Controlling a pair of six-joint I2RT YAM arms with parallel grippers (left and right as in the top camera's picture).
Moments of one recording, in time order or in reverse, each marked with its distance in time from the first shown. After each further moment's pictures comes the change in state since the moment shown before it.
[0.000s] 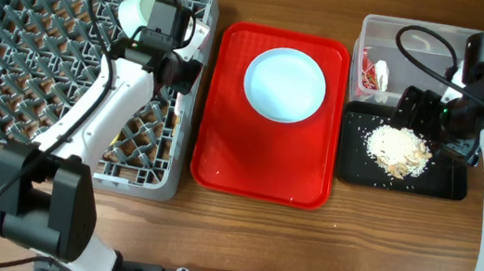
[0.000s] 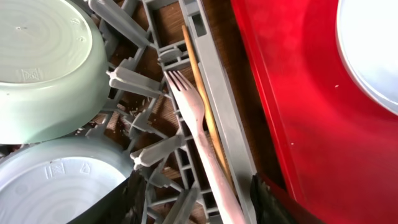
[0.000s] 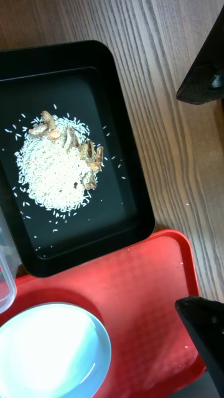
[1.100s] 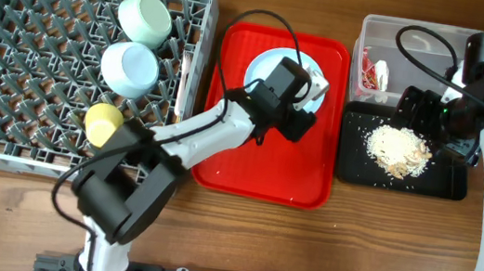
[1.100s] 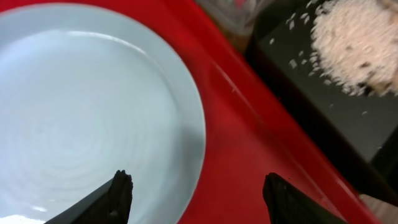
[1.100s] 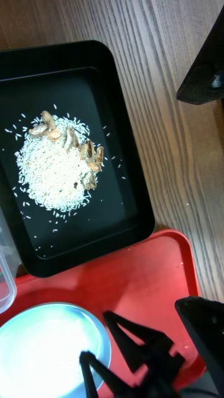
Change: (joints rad) left arm -0.467 0.256 0.002 0.427 0.234 -0.211; right arm 0.000 0.000 0.000 0.000 0.000 0.000
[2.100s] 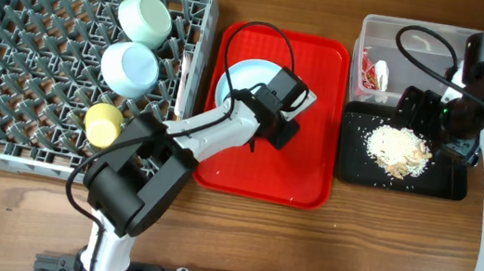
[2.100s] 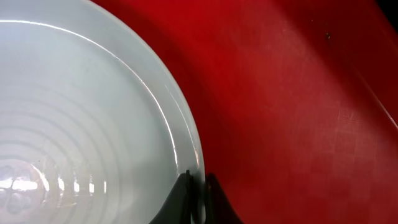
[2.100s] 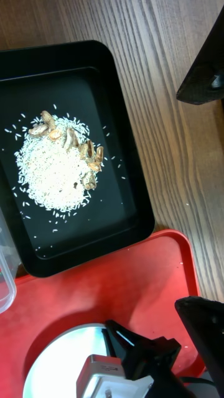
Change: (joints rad) left arm -0.002 0.060 0.023 -0.180 -0.077 0.030; right arm 0.000 0.000 0.000 0.000 0.000 0.000
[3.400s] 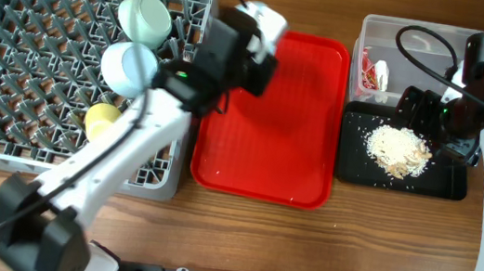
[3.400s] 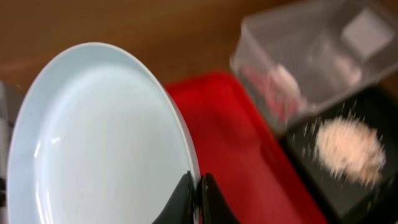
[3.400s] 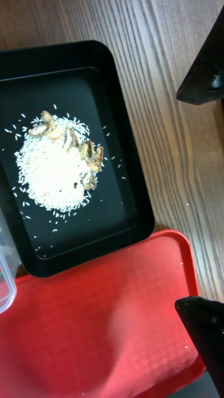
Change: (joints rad) left arm 0.204 -0.446 0.010 0.039 0.042 -0.114; right arm 0.000 0.000 0.000 0.000 0.000 0.000
